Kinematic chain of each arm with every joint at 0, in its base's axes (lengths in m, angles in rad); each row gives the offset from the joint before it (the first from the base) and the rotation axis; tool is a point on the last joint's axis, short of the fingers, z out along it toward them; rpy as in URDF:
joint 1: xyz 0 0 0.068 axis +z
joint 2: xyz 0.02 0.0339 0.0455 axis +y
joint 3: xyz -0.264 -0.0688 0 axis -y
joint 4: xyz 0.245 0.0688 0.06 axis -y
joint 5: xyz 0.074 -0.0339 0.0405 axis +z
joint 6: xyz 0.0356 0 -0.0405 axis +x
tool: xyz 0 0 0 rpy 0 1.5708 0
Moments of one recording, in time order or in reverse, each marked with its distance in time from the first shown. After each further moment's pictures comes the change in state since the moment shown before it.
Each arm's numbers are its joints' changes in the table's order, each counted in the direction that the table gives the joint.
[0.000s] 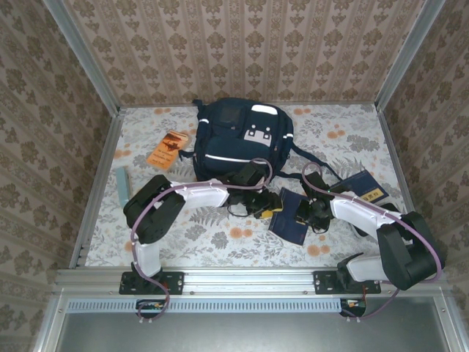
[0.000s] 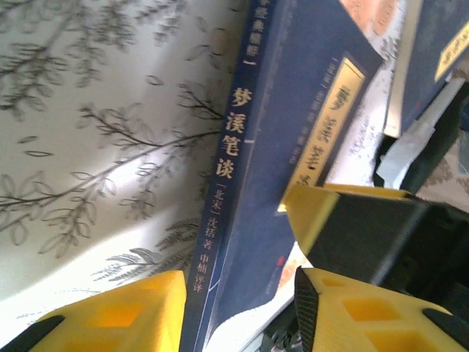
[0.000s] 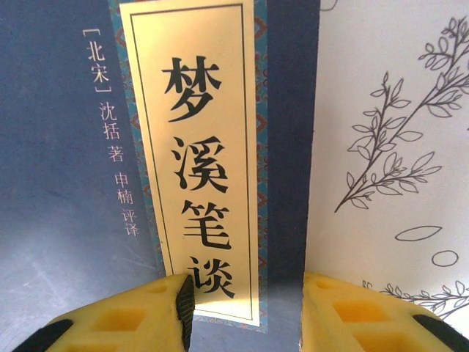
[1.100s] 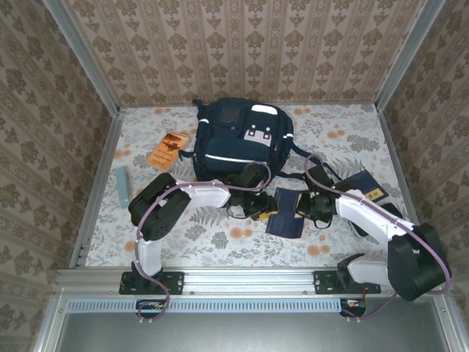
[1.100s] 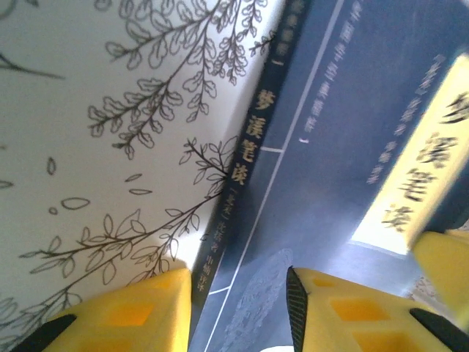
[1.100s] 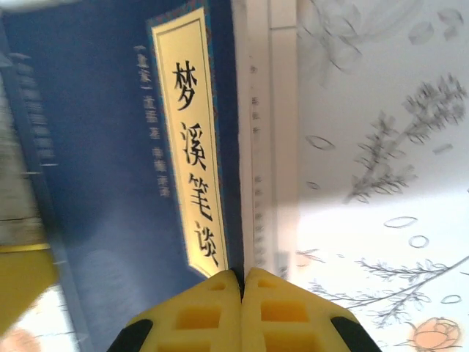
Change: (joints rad) left arm 0.014 0.039 -0.004 -0.024 0.039 0.043; right arm -0.002 -0.100 0.106 -0.104 -0.014 -0.075
